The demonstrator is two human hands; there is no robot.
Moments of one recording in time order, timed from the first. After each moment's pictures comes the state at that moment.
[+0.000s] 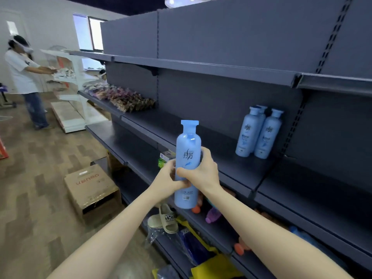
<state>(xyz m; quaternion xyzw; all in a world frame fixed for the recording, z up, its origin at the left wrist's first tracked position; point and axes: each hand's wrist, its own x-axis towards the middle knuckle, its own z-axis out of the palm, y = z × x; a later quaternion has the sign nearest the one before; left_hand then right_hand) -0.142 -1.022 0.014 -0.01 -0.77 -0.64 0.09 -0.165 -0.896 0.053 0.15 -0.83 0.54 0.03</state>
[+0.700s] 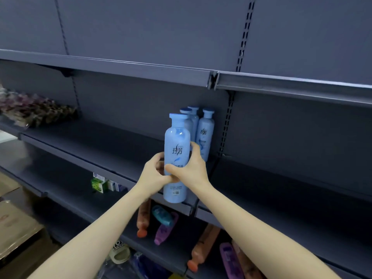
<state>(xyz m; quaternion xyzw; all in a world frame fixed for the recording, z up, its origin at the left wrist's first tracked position) -0.286 -0.896 0.030 -0.13 -0.73 -0.66 0.06 -0.267 -0.770 0.069 0.05 -0.83 0.55 0.11</state>
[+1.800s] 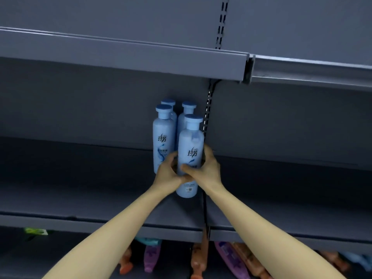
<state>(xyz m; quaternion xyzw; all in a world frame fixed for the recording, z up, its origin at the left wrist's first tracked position) -0.424 -0.848 -0.004 -0.24 -0.73 -0.64 -0.06 -0.364 -0.747 0.027 -0.13 -0.80 0.52 0.25</state>
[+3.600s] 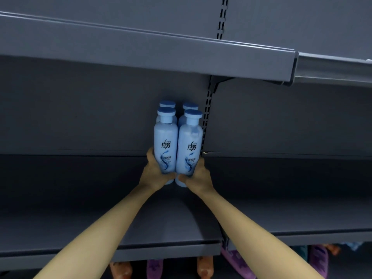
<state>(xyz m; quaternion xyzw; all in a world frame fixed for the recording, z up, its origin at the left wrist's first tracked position) -0.503 -0.875 -0.020 -0.27 -0.77 -0.58 -0.08 -0.425 -0.751 -0.021 -0.21 -0.82 0.50 0.20</state>
